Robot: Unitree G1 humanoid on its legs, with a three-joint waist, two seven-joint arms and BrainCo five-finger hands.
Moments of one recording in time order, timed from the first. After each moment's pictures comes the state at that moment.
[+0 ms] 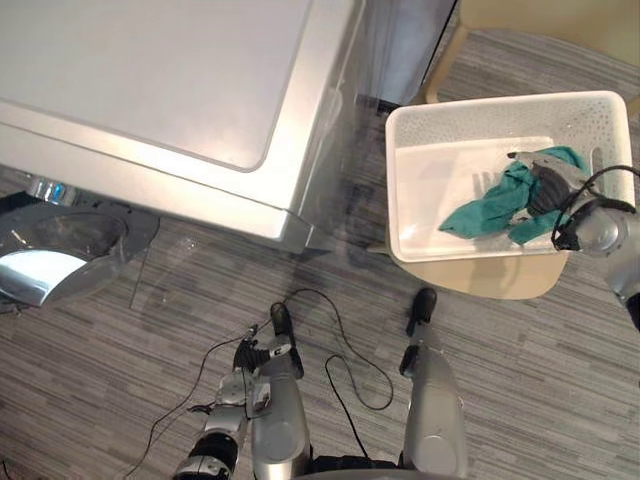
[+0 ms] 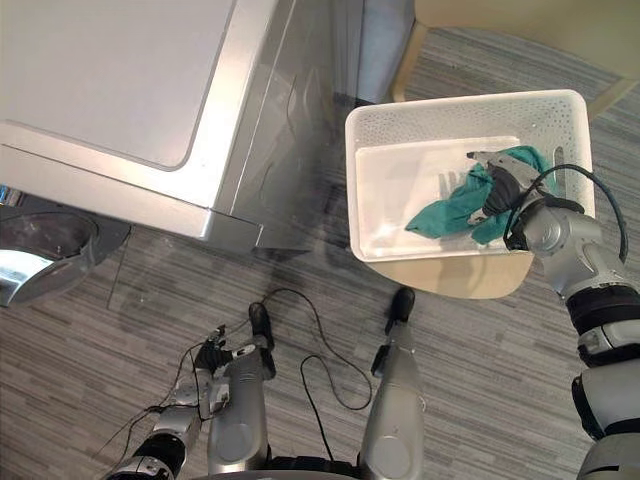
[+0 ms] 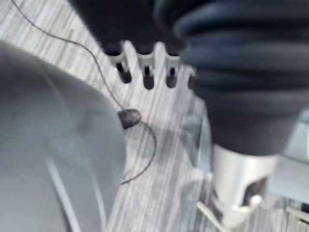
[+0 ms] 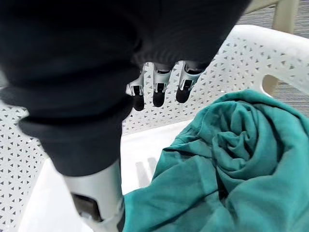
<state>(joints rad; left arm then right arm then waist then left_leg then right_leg) -0.13 0.10 0.01 0.86 -0.05 -0.13 0.11 -0.78 -0.99 0.40 0.62 -0.33 -0.14 0.04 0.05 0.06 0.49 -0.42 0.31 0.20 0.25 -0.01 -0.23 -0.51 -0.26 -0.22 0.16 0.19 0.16</state>
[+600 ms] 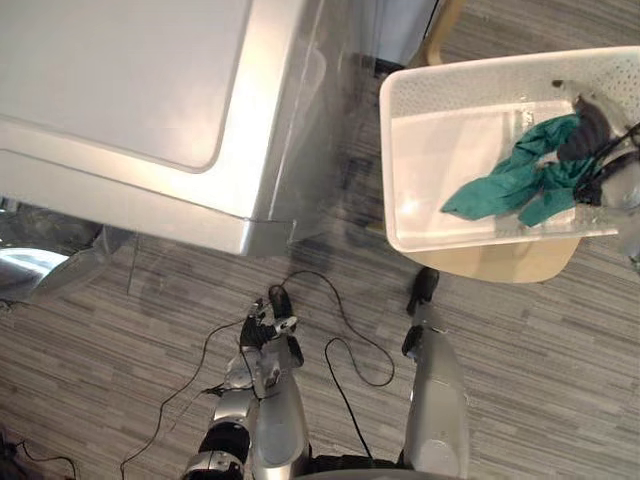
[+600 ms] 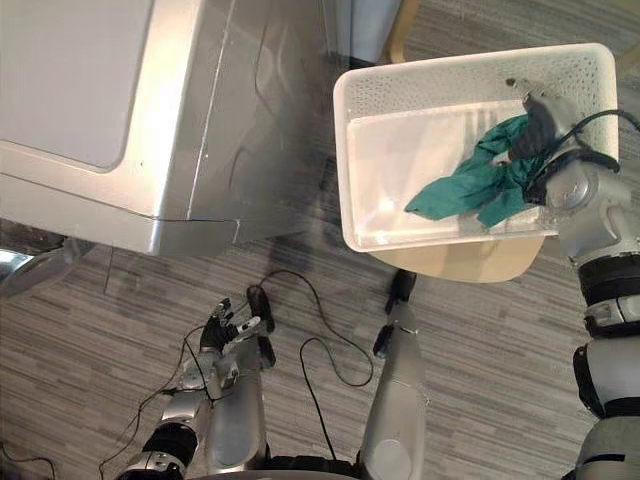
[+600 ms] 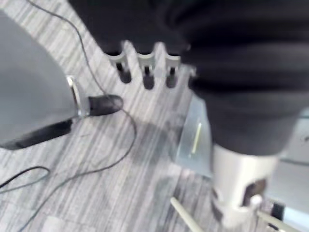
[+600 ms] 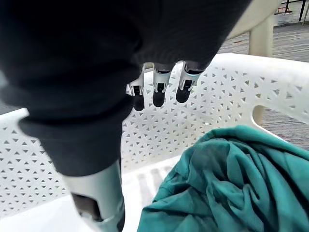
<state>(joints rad) -0.14 0.02 0.09 0.68 -0.11 -0.13 0.12 -0.91 -0.99 0.31 0.62 -0.33 -0.06 -0.04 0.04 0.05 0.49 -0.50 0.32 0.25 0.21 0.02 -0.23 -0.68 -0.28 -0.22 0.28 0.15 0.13</state>
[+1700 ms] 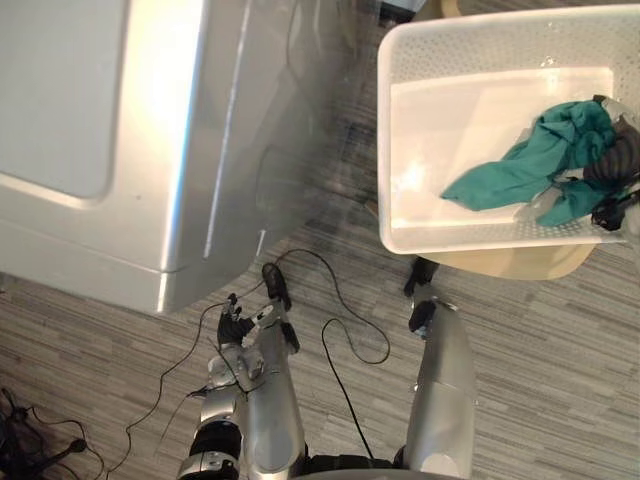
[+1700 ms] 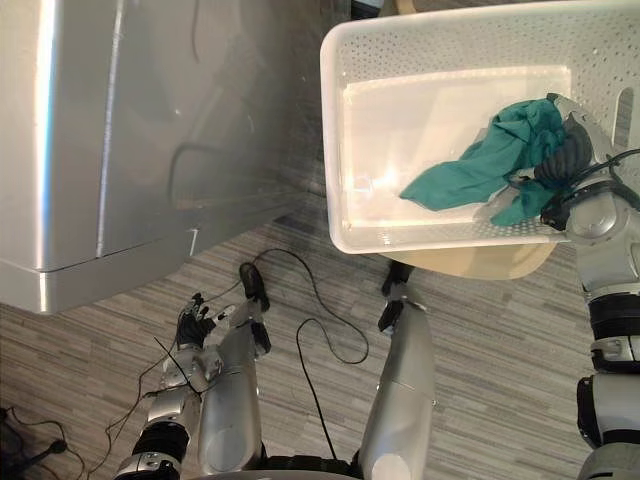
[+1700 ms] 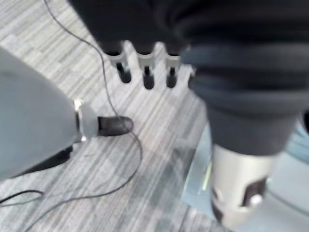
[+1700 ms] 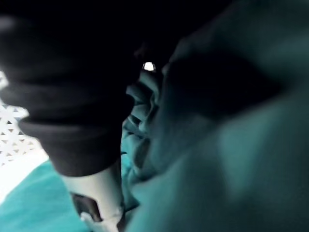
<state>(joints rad) -0.13 0.03 0.21 0.60 -0.15 -0.13 0.14 -0.66 -0.94 0.01 0.51 -0.26 -0.04 -0.05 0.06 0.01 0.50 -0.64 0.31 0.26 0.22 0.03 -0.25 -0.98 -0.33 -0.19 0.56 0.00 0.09</state>
